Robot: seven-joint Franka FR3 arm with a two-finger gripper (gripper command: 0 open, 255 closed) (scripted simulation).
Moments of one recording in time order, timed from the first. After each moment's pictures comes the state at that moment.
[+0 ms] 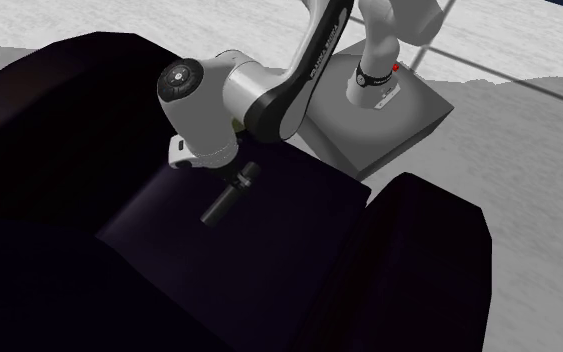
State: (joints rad) arm 0.09 0.43 0.12 -1.68 0.03 2.09 -0.14
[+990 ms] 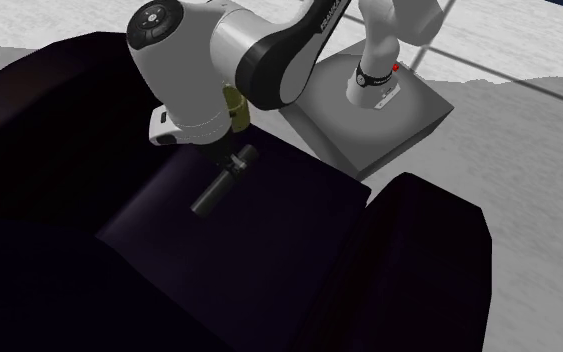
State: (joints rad) arm 0.09 0.36 0.12 -1.58 0.04 1.92 -0.13
